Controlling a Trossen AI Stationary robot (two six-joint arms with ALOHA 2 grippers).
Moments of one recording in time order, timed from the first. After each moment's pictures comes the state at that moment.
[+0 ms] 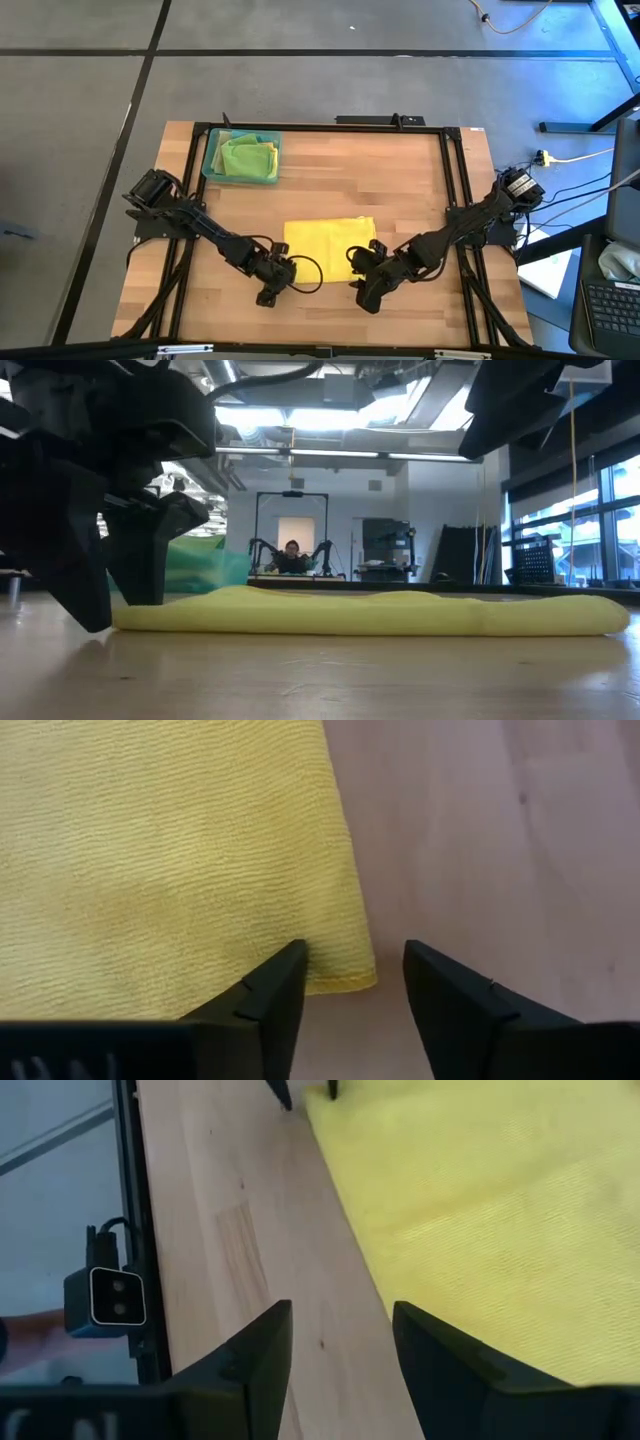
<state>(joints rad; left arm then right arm) -0.52 1.79 0.90 -0.23 -0.09 -0.37 0.56 1.65 1.14 -0.41 0.24 0.86</state>
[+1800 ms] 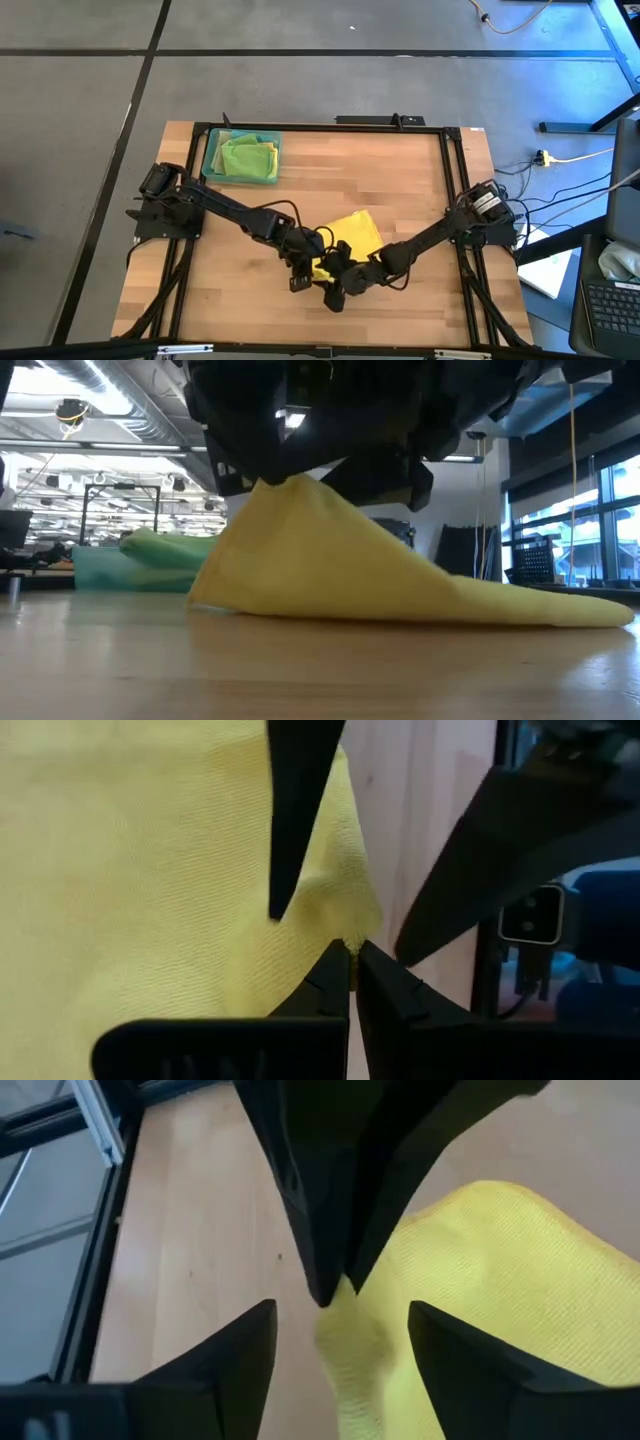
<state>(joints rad) -0.27 1.79 1.24 -0.42 0.23 -0.60 0.49 1.95 1.14 0.17 0.42 0.62</state>
